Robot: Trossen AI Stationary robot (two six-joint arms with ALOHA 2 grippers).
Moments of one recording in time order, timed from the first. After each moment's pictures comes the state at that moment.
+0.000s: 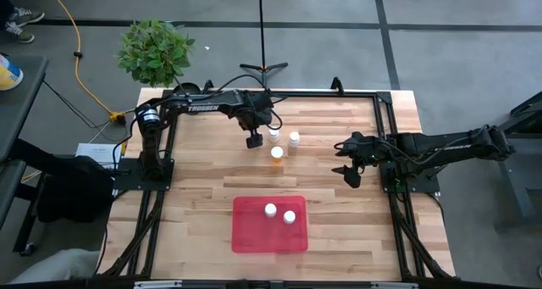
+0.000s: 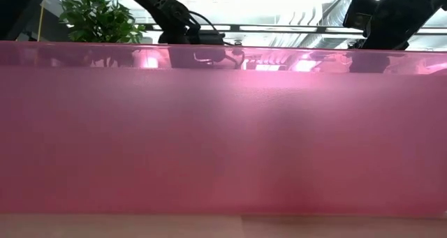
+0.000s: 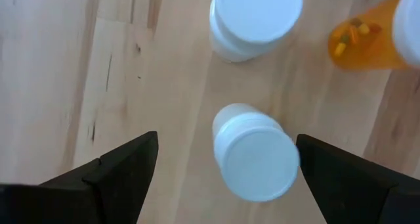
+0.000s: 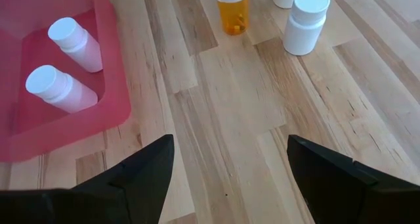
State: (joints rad) left arm 0.43 1.90 1.42 -0.81 0.04 0.21; right arm 0.03 0.80 0.56 -0.54 0.10 0.37
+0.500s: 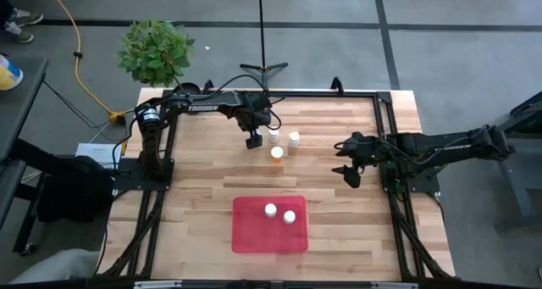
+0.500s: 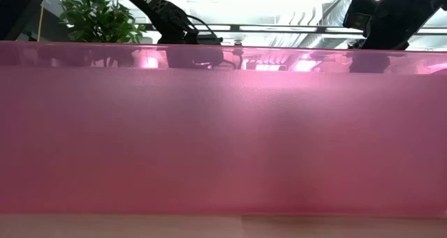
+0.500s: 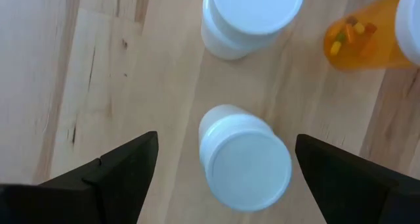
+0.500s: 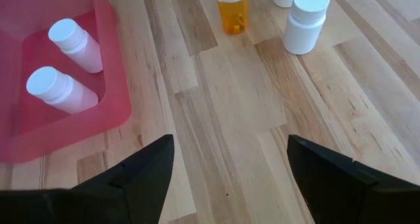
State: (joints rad) left arm 0.45 1.90 1.38 -0.77 0.10 0.21; right arm 0.03 0.80 0.56 -0.54 0.10 0.38
